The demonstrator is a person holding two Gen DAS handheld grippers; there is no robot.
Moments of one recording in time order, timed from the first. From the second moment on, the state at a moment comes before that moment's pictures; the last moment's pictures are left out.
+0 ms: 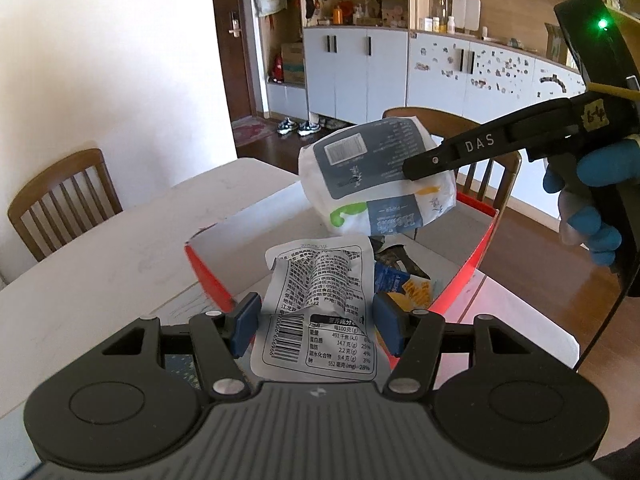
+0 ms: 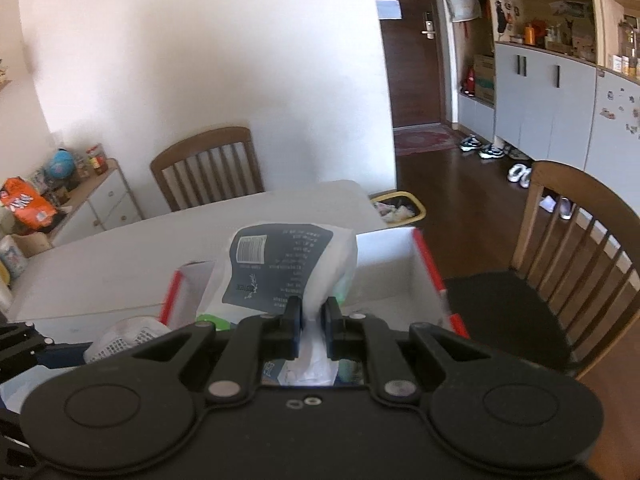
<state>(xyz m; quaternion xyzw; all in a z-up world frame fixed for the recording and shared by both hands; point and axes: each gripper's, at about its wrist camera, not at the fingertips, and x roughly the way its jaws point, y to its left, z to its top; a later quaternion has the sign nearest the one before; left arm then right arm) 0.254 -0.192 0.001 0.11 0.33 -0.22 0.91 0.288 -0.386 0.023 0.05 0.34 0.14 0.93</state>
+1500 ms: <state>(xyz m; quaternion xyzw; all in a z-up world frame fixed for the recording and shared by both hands) 0.336 -0.243 -0.063 0.12 0.47 -0.24 0.84 0.348 -0.374 -0.051 -0.03 0.42 0.14 0.89</state>
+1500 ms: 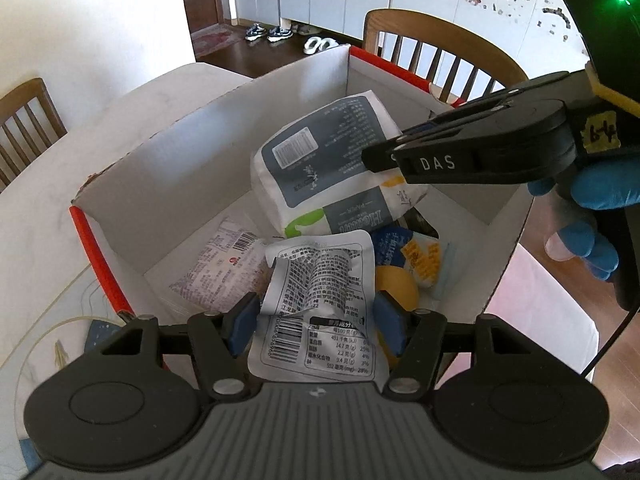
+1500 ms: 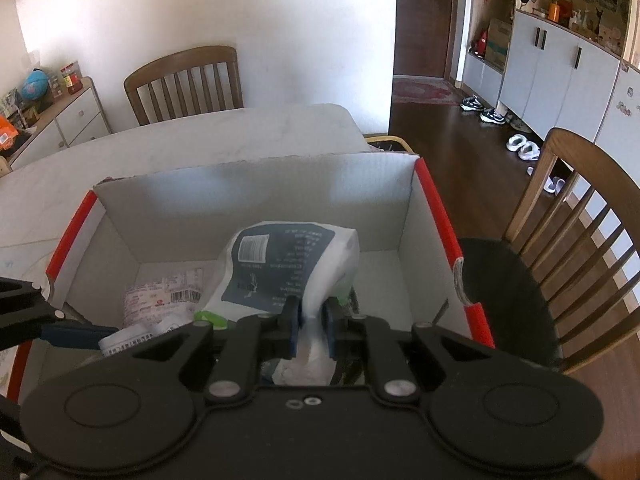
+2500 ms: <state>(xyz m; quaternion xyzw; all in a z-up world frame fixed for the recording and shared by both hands) 0.299 -0.231 -0.019 0.12 0.42 -0.25 0.86 0.309 -0.376 -0.003 -0.01 0.40 0.14 0.91</state>
